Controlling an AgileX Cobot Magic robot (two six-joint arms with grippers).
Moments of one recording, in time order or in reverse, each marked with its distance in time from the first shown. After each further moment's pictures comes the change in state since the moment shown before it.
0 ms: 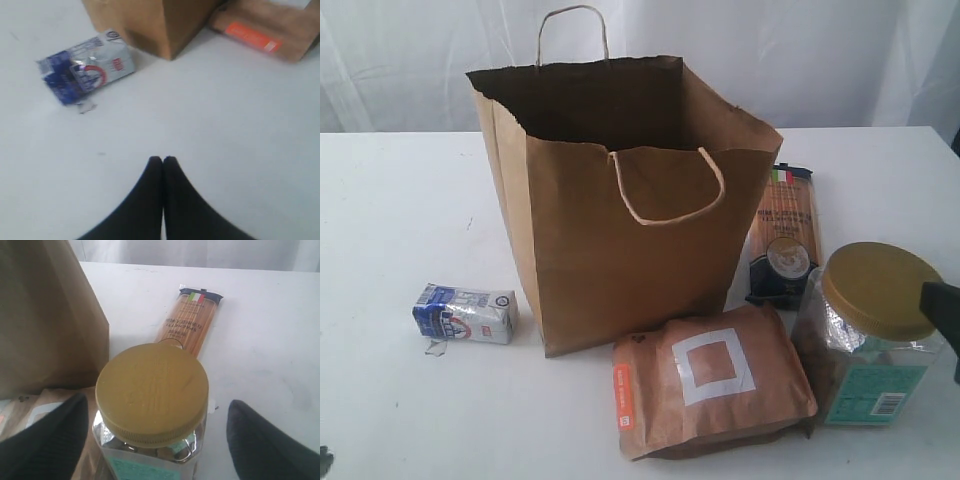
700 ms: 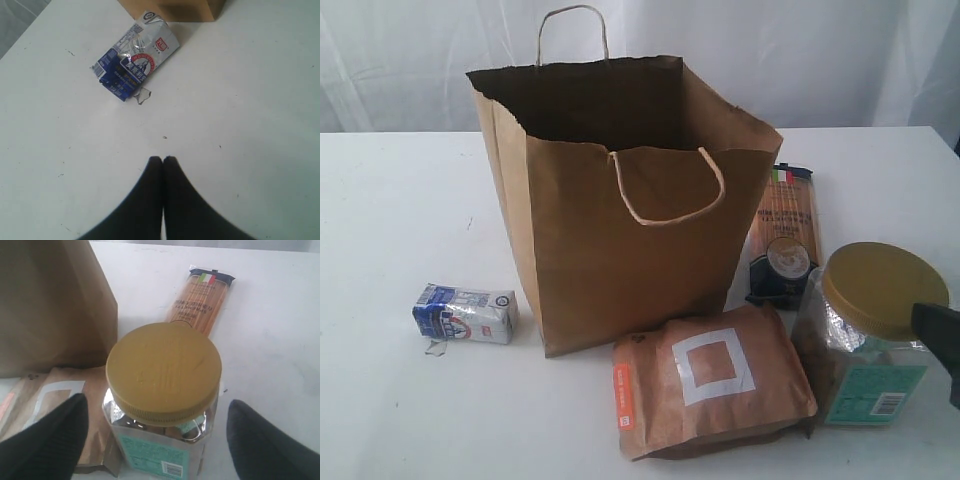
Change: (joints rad) left arm 0.000 0.000 0.000 0.317 -0.036 0.000; right arm 0.000 0.001 -0.006 0.000 0.077 -0.007
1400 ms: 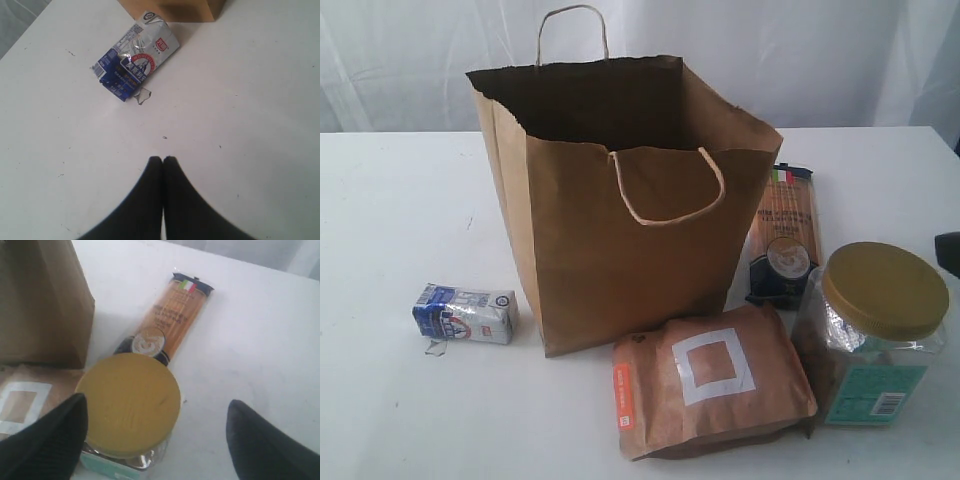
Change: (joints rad) left arm 0.000 0.000 0.000 0.000 0.000 0.000; right arm 0.029 0.213 -0.292 -0.275 0.152 0.103
